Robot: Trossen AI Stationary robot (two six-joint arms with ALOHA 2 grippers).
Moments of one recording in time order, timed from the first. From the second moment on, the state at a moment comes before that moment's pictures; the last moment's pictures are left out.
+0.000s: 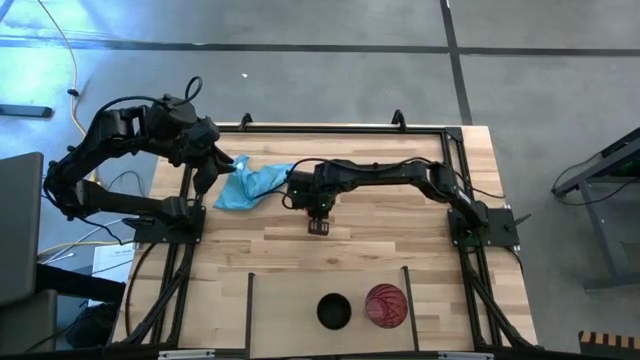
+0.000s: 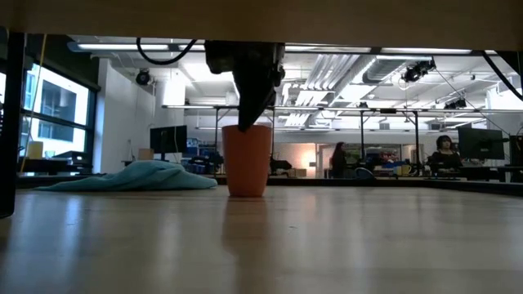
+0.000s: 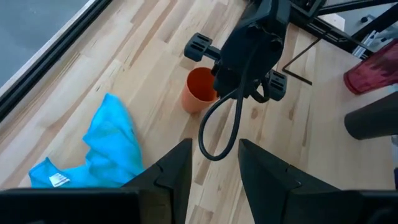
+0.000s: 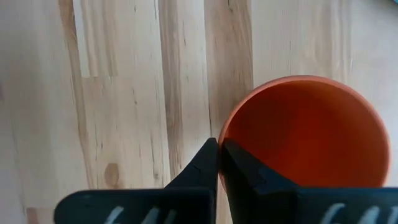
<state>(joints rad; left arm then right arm) 0.47 1.02 1.55 -1.34 0.18 -0.21 -0.05 2.23 2.05 -1.11 -0.12 0.00</state>
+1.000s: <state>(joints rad) 0.47 1.00 1.55 -1.40 0.12 -0.22 -0.05 2.24 2.33 -1.31 -0.13 0.05</state>
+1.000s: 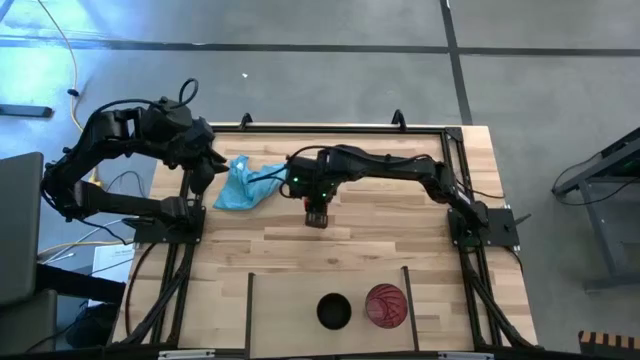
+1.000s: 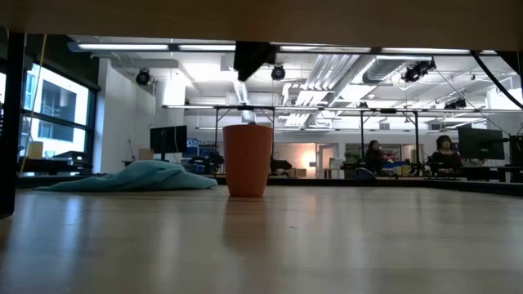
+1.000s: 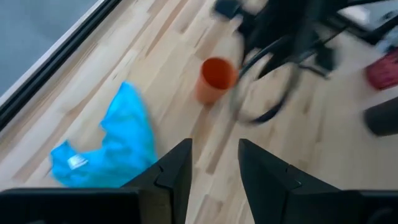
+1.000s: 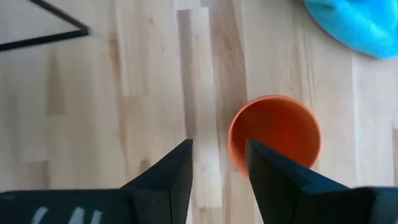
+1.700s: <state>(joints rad) 0.47 1.13 1.14 -0.96 0.14 -0.41 0.05 1.75 2.29 -1.26 -0.15 0.05</state>
